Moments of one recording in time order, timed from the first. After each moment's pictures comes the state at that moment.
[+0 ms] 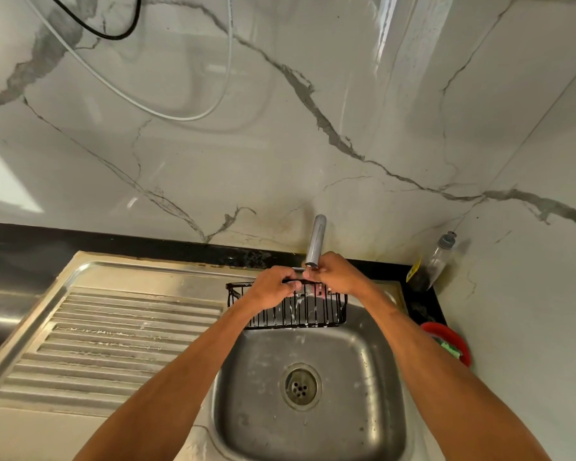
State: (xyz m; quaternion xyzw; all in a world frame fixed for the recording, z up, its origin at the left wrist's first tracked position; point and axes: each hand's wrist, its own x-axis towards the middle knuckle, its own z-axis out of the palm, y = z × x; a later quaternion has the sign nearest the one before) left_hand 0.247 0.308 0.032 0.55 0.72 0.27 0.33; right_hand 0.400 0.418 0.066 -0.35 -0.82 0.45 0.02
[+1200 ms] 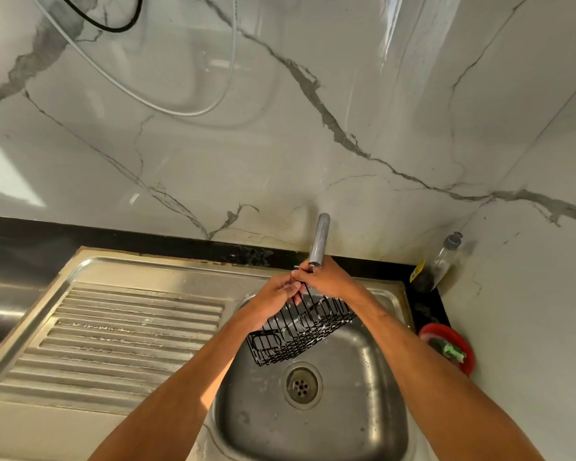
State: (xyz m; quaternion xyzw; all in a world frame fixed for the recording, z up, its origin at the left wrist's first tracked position) left_hand 0.263 0.287 0.020 0.40 0.62 0.45 0.50; right_hand 0.381 0.411 0.046 -0.32 -0.83 0.44 0.07
